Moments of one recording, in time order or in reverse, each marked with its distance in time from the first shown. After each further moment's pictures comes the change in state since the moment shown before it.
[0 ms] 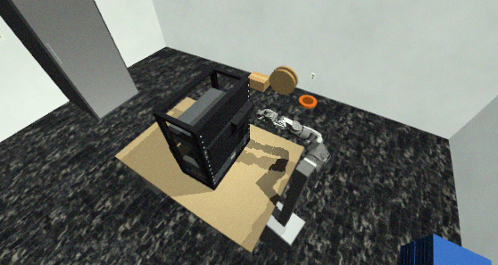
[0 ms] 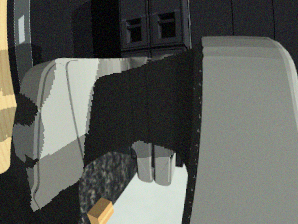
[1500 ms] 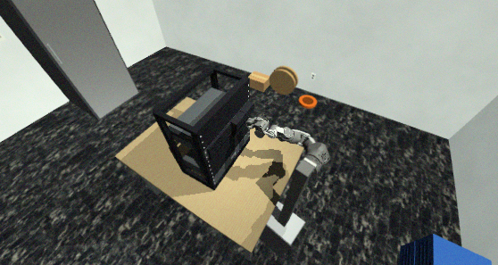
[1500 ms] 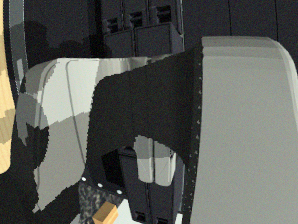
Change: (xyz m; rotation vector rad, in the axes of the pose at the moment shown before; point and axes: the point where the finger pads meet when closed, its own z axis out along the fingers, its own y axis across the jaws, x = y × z) arm 0.096 0.007 0.015 0.022 -0.012 0.013
